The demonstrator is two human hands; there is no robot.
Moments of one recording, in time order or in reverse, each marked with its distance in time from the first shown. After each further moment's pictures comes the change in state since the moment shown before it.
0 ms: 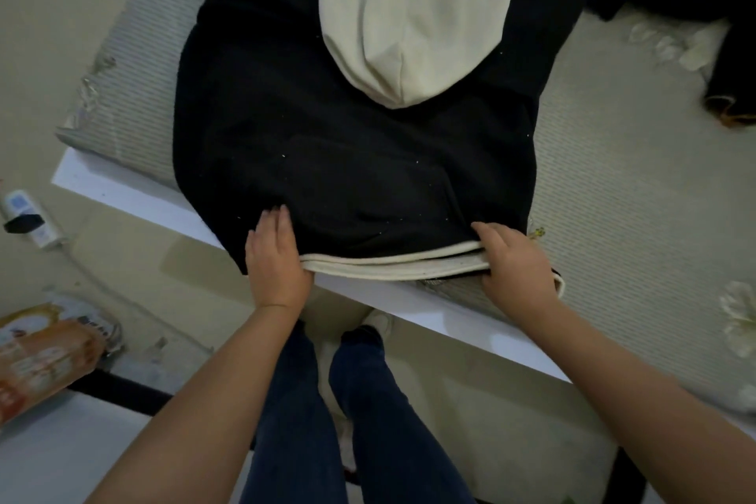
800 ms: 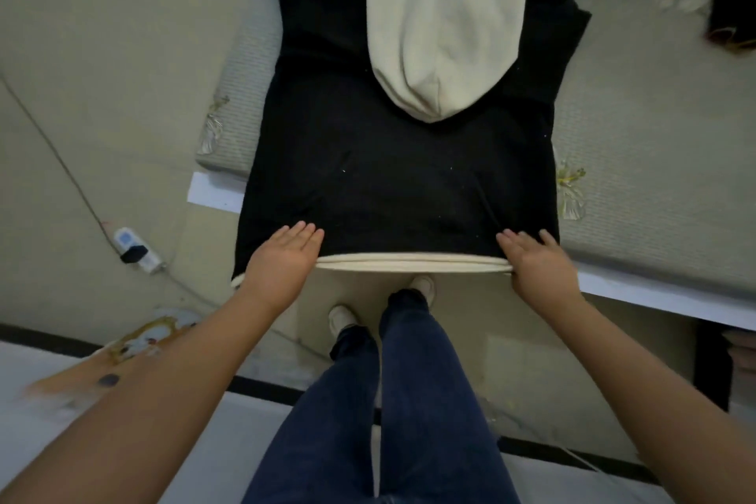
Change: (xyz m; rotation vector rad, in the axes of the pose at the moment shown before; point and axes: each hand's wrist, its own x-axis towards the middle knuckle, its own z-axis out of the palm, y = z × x) left_hand -0.028 -0.093 -0.146 0.570 -0.279 0.704; right_hand -0.072 -0.098 0.007 -0.246 -0.378 0.206
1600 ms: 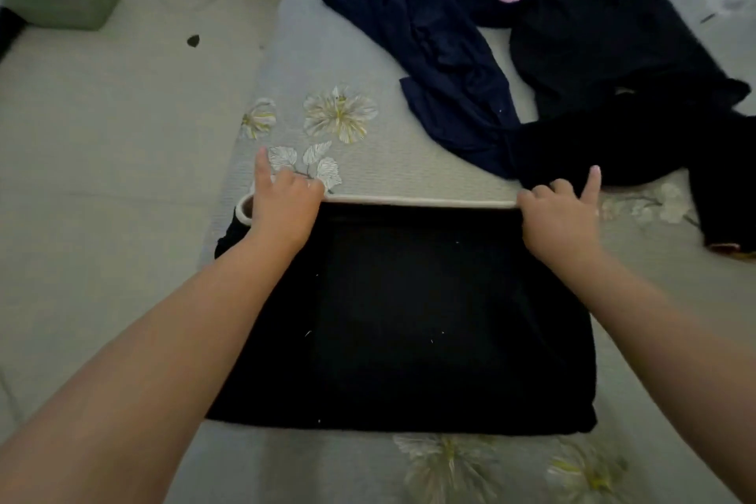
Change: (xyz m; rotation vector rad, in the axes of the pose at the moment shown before) left_hand 0.441 -0.111 -0.204 0.542 0.088 -0.225; right_hand 0.327 0.154 -0.254 -0.095 0.303 0.329
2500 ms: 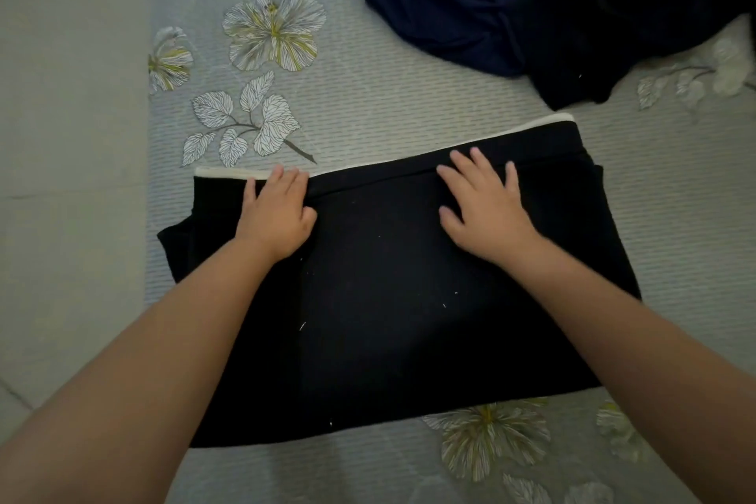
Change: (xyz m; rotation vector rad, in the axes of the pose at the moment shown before) left_hand 0.028 0.044 0.099 -0.556 -0.201 0.130; right_hand -0.005 -0.084 0.082 0.651 -0.082 -0.102
